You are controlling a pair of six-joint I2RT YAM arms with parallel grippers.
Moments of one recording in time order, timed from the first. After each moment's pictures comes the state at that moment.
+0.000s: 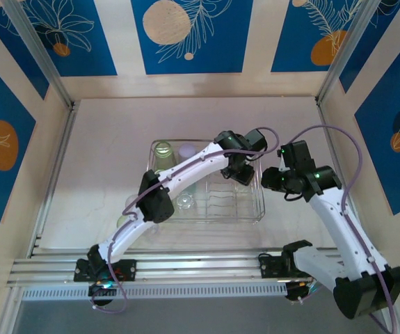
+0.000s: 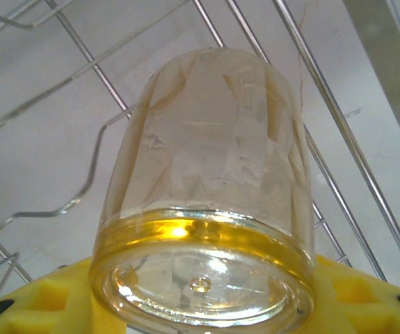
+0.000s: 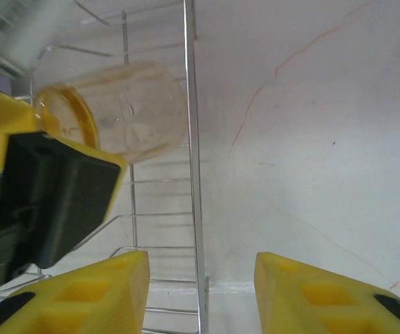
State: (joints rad) left arm -1.02 2.48 2.57 -1.38 -0.03 -0.41; right arm 0.25 0.96 0.99 -1.07 -0.02 0.41
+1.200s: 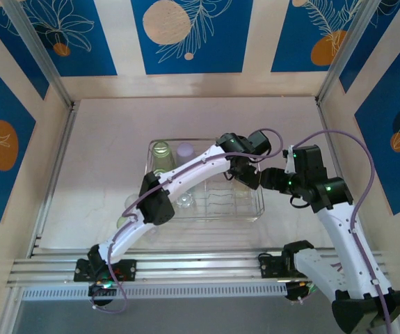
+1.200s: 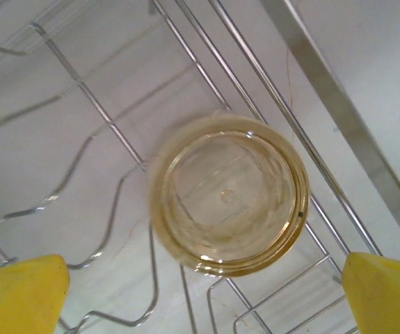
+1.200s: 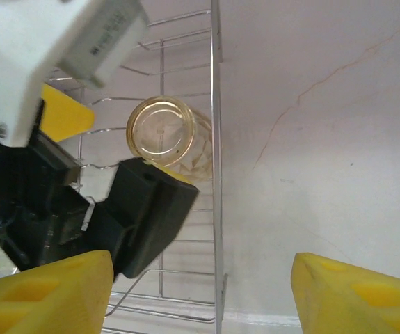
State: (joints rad) left arm -1.04 2.44 2.55 -1.33 -0.11 -0.40; right arm 0.18 0.84 0.97 -1.04 -0.12 0.36
